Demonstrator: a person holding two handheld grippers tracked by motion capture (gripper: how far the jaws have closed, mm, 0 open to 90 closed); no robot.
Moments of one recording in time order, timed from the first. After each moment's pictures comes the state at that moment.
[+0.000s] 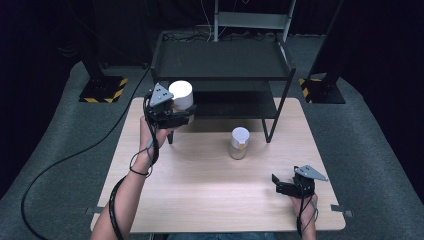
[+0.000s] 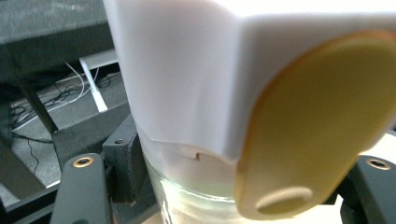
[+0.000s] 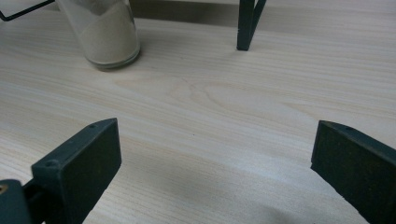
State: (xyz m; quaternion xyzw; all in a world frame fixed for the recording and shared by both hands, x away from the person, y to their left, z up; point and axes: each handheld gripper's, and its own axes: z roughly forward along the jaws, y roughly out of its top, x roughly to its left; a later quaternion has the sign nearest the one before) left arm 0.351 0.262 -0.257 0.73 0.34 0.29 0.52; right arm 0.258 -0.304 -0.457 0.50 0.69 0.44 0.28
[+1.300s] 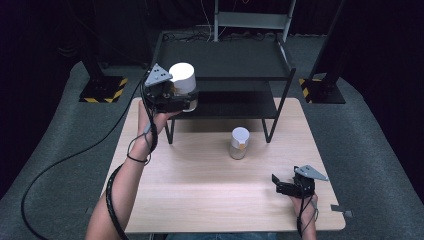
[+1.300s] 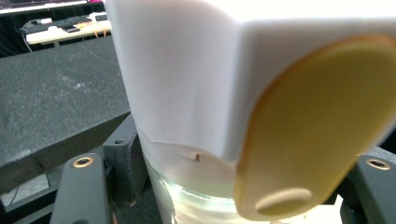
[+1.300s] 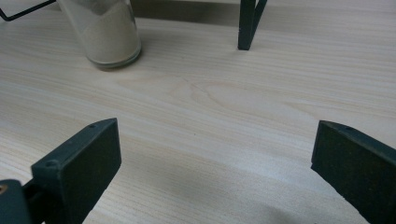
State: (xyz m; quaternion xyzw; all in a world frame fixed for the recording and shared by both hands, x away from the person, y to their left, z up) left arm 0.359 0.266 -0.212 0.72 0.33 0.27 0.54; right arm 0.258 -0.306 -0.457 0.50 0.69 0.44 0.27
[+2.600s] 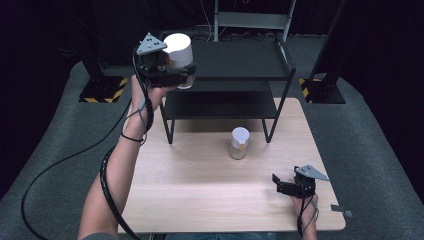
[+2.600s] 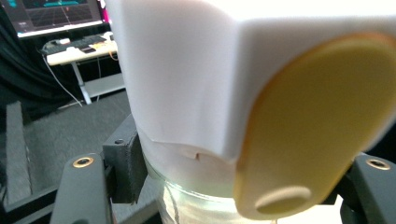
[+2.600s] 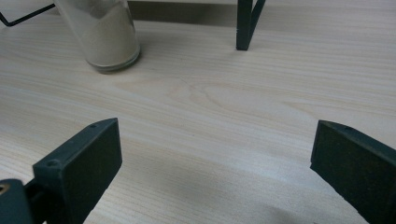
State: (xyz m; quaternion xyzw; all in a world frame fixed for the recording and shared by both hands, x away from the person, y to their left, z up) left arm 0.370 0.266 -0.156 0.71 0.33 0.29 0.56; right arm 0.259 -0.309 -0.458 0.50 0.69 0.45 0.27
